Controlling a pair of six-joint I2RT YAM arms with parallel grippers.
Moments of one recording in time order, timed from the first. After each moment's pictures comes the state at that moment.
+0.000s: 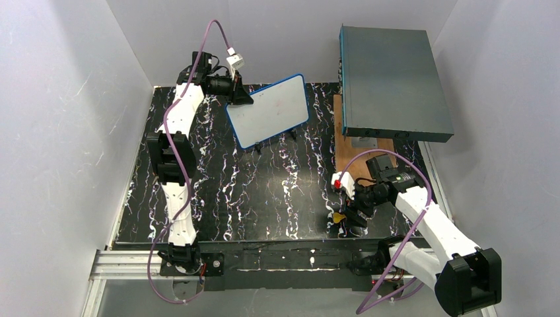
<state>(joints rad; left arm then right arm) -0.10 2.22 2.18 -0.82 1.03 0.47 0.32 0.98 0.67 -0.98 -0.61 -0.89</state>
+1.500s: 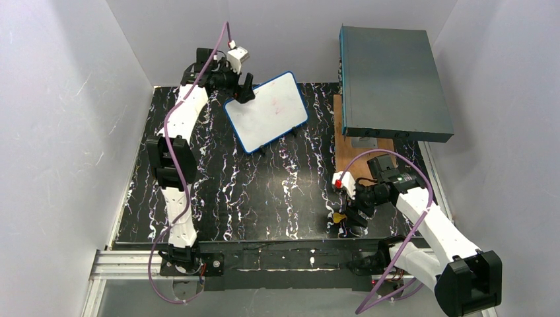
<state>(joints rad) -0.15 2.15 2.10 -0.65 0.57 0.36 0.31 0.97 0.67 -0.98 -0.61 -0.89</state>
